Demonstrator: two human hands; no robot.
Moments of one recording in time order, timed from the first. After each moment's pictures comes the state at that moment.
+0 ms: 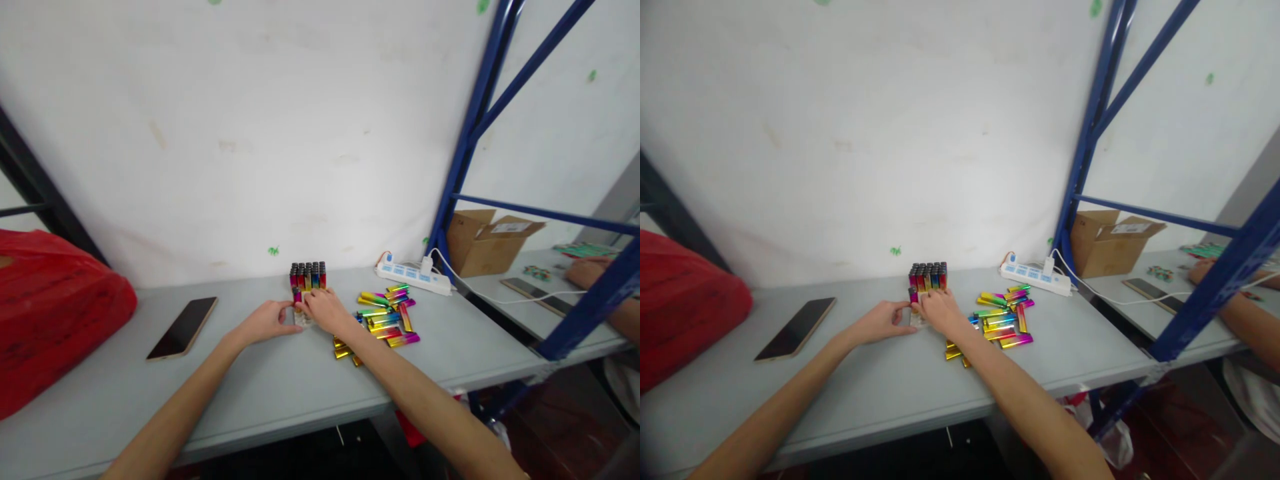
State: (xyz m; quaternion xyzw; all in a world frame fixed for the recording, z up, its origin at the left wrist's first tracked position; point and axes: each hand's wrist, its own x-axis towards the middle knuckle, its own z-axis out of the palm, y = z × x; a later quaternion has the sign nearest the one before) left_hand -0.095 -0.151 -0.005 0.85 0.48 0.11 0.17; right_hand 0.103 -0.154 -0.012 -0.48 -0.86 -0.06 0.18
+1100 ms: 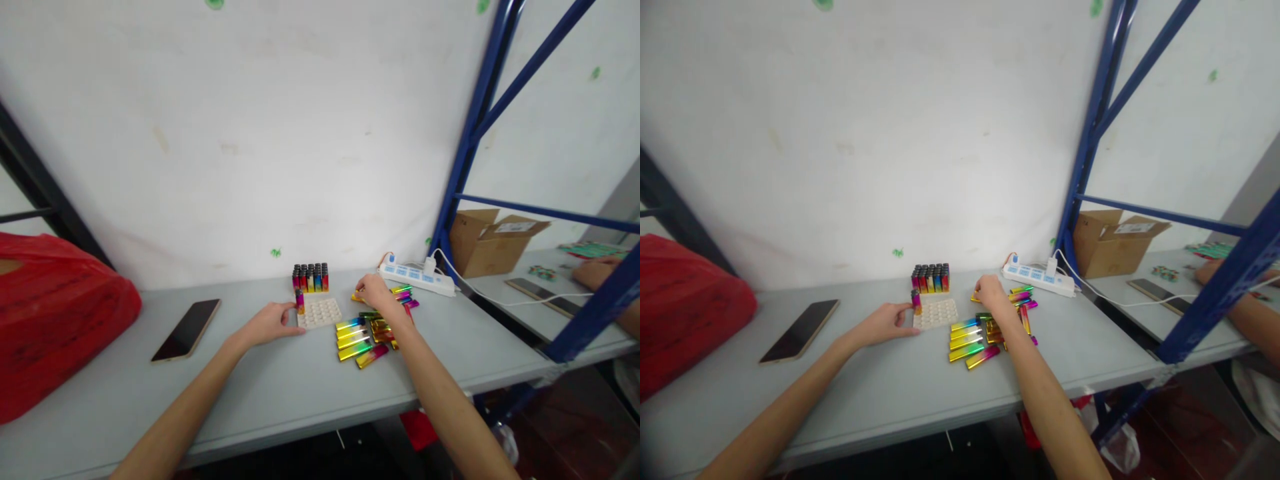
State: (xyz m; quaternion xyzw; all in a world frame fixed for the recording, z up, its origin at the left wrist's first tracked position) left_hand -0.096 -0.151 -0.007 0.84 0.50 0.11 0.18; right_hand 0.221 -0.114 -0.008 -0.65 -0.74 0.04 0.17
